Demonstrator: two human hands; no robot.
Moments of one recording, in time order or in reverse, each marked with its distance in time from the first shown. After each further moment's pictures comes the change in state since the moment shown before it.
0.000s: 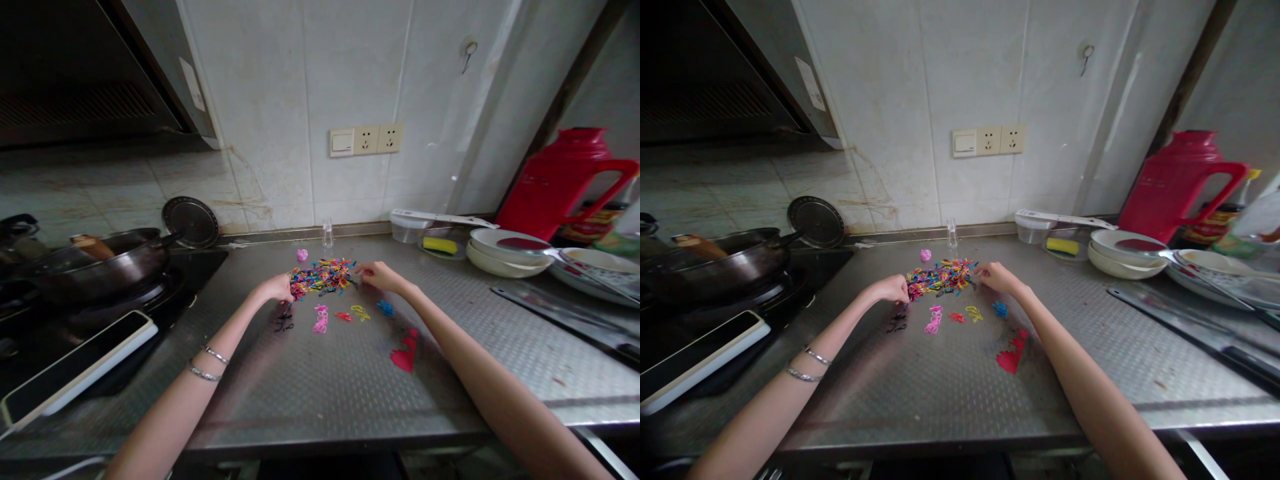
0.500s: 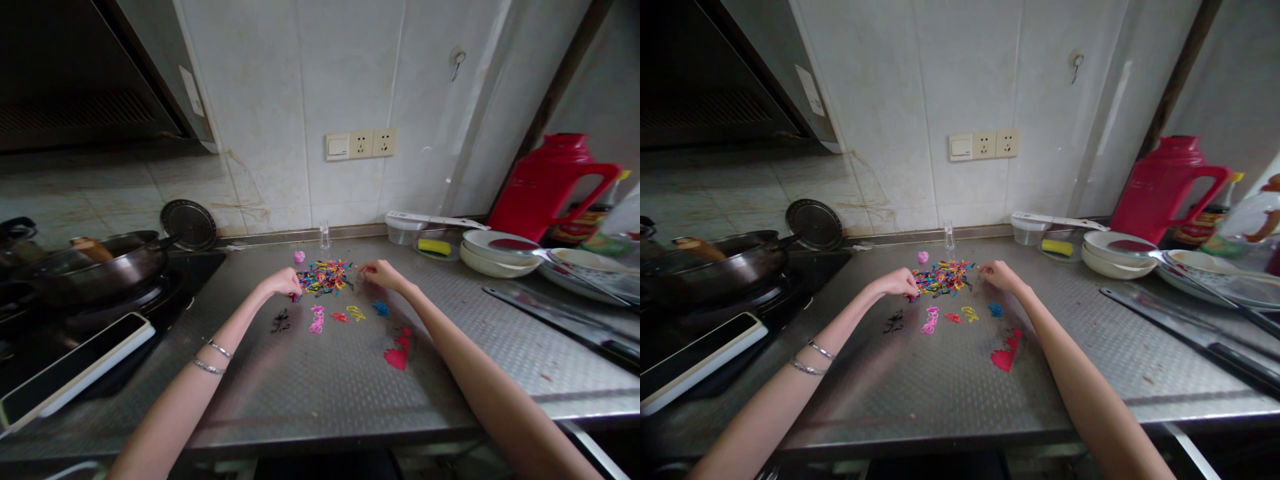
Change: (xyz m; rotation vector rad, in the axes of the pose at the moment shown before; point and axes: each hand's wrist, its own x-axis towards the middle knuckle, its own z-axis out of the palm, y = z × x) left_hand 0.011 0.015 -0.004 0.005 -0.020 0.107; right_hand 0.000 0.025 -0.004 -0.004 0.079 0.047
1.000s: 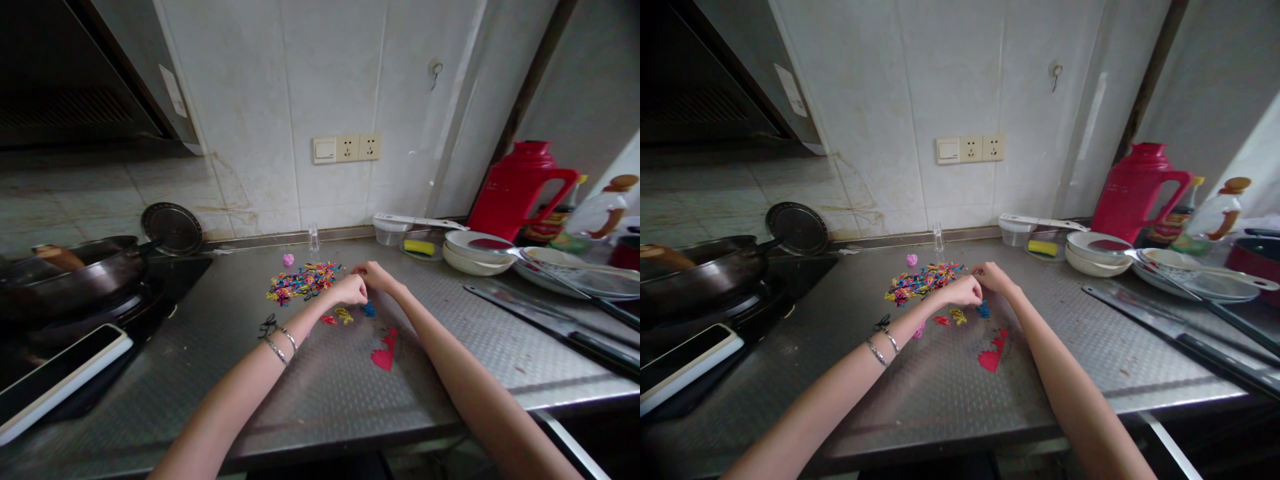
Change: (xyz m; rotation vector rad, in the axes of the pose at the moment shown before) left_hand 0.065 0.129 0.088 0.092 -0.034 0.472; right_hand -0.001 0.009 -0.004 -0.038 0.019 -0.004
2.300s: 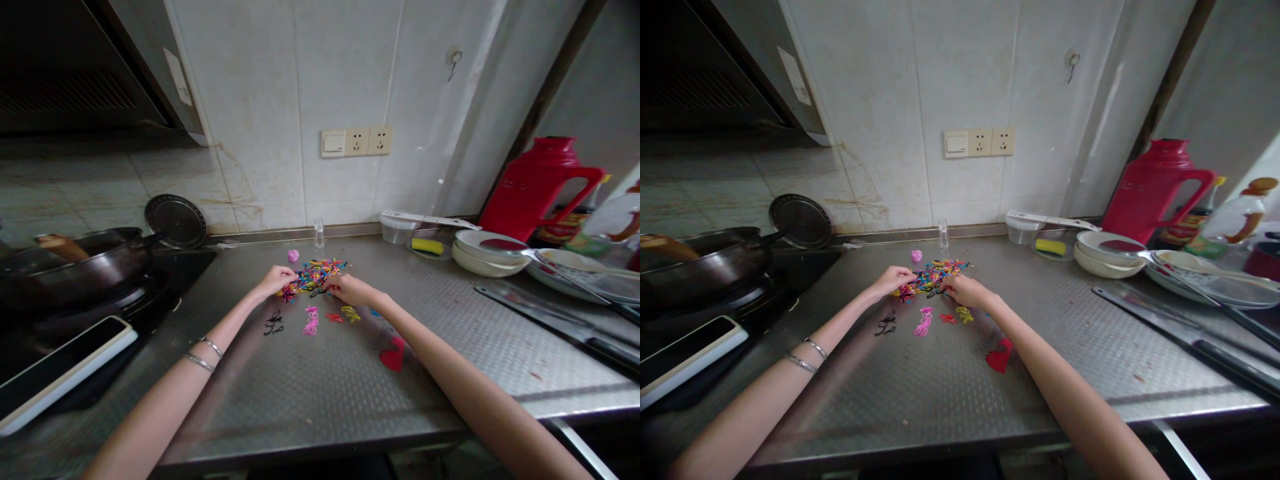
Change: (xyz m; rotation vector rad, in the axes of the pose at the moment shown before) left_hand -0.107 -0.140 -0.045 -0.534 0.448 -0.367; right_hand -0.005 -0.092 0.027 0.041 -0.230 -0.312
